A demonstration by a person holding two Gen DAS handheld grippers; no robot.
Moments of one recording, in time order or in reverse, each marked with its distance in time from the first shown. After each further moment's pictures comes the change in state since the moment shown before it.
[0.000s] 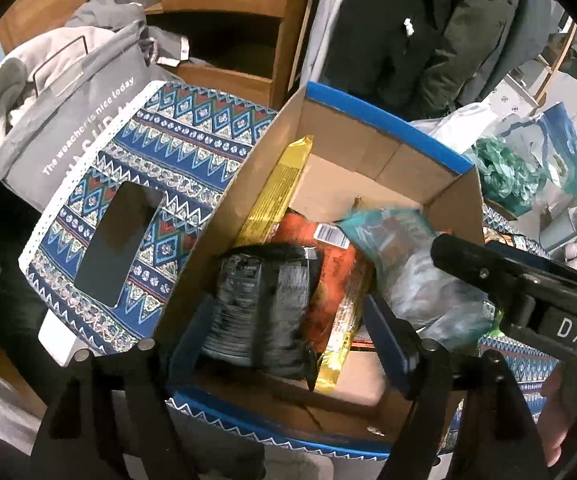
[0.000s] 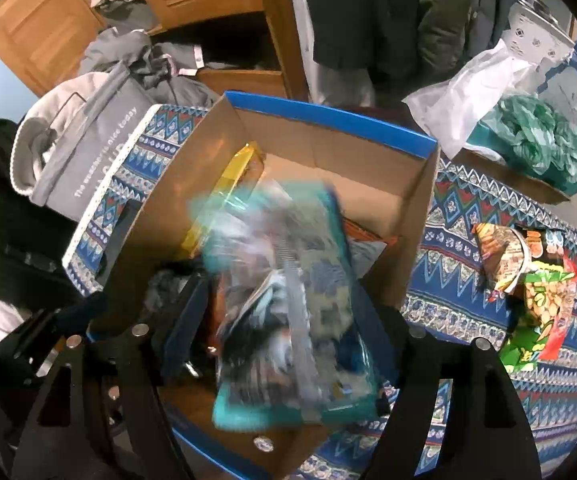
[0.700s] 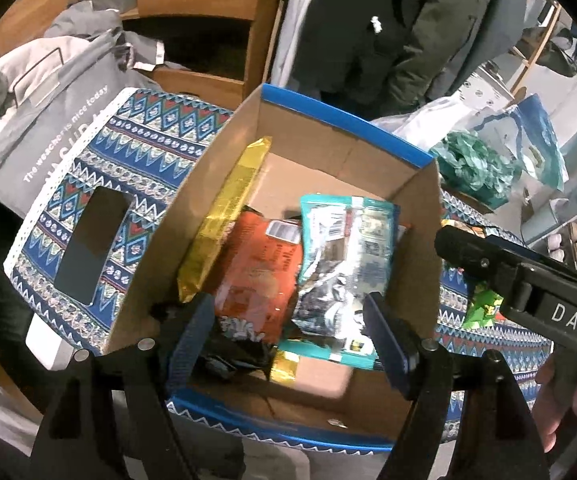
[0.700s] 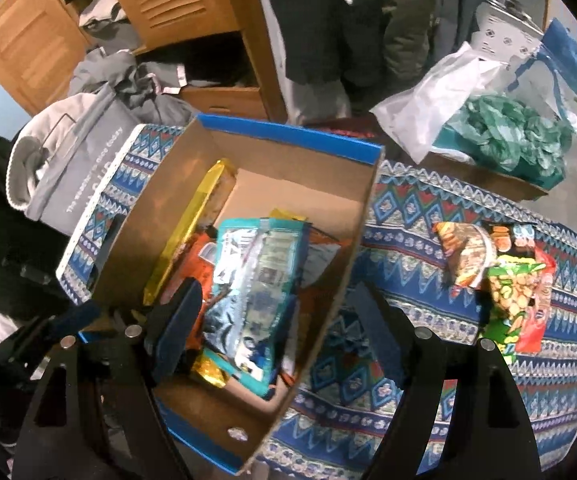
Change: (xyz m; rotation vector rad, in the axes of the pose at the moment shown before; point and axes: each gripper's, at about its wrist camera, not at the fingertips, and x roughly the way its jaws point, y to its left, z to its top) left arm -0.010 -0.032 -0.003 0.031 0.006 -0.071; right arm -0.029 -0.030 -0.008 0.031 -0.056 -0.051
